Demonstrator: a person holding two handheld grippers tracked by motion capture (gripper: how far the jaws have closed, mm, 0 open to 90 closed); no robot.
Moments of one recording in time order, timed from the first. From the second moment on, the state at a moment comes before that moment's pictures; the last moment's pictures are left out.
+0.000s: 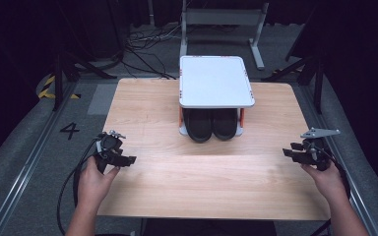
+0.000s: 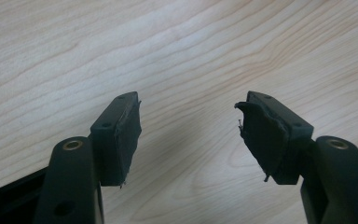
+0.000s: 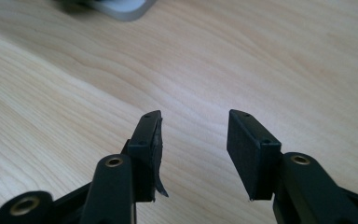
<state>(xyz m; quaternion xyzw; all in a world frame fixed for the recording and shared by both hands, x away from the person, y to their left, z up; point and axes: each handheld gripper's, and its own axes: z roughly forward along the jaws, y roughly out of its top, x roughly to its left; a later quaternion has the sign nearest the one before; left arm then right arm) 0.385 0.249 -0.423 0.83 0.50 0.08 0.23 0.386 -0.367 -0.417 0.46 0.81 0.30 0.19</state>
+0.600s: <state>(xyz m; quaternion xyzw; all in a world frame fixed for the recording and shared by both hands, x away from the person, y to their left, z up) 0.391 0.263 -0.459 0.83 0.49 0.10 0.25 0.396 -0.384 -0.473 0.45 0.82 0.31 0.17</state>
